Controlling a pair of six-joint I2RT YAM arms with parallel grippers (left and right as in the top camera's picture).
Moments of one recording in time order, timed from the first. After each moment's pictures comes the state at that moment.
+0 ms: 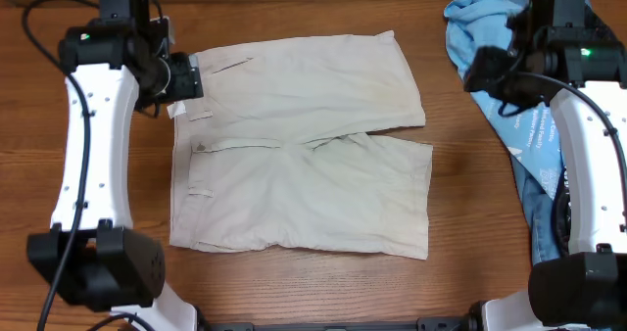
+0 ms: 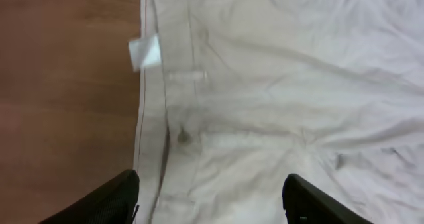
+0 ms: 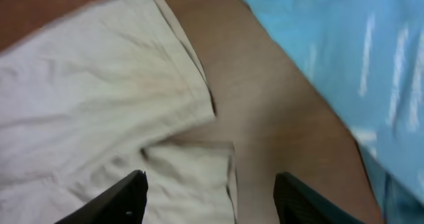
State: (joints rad) left arm 0.06 1.81 1.86 -1.30 0.09 -0.16; right arm -0.06 1.68 1.72 -1.21 -0.13 0.28
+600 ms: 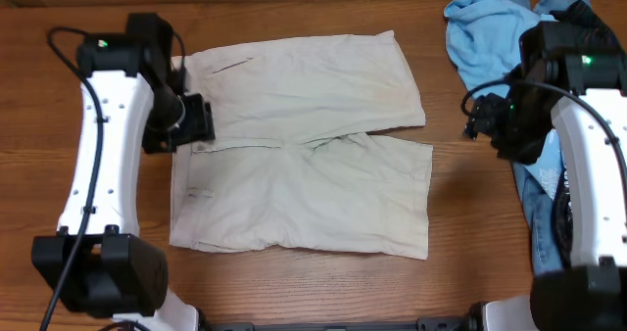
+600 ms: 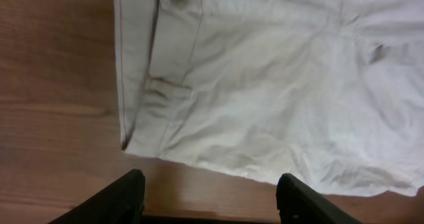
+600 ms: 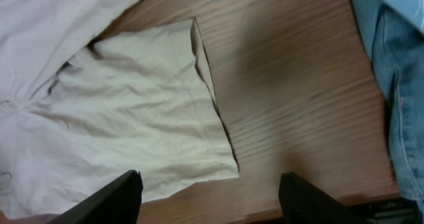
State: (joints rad) left arm 0.00 1.76 1.72 -1.54 0.08 -0.24; right arm -0.06 1.61 1.65 -1.53 -0.15 0.37
